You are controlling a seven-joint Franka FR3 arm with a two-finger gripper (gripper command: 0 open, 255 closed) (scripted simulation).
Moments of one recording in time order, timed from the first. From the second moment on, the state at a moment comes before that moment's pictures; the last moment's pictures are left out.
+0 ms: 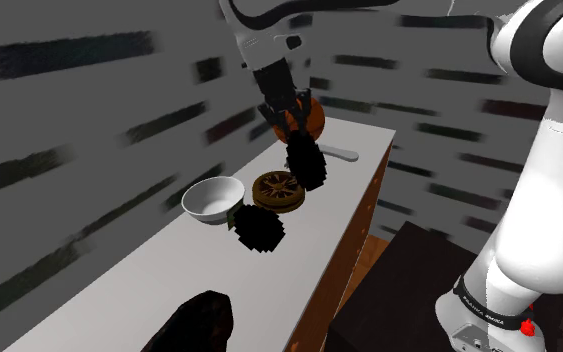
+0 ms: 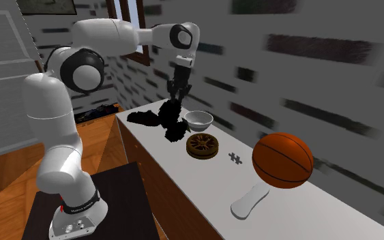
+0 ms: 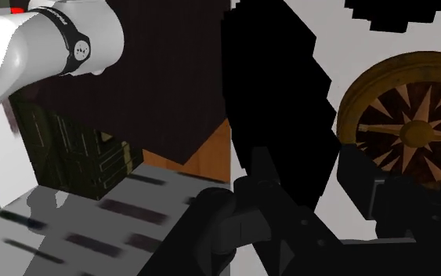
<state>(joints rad) -0.06 0.16 0.38 -1.47 -0.12 1.23 1.63</state>
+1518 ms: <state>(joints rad) 0.06 -0.10 0.50 -1.88 0.09 1.40 1.87</state>
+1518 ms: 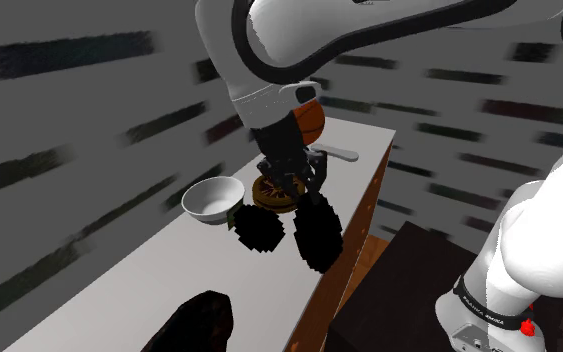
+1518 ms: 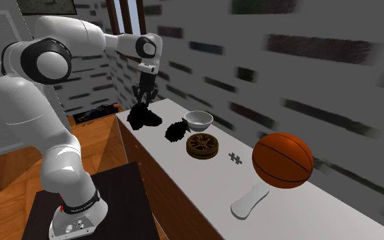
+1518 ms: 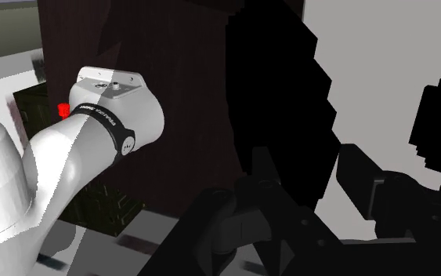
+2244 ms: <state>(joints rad) 0.07 -0.09 0.51 -2.01 0.08 1.55 1.87</state>
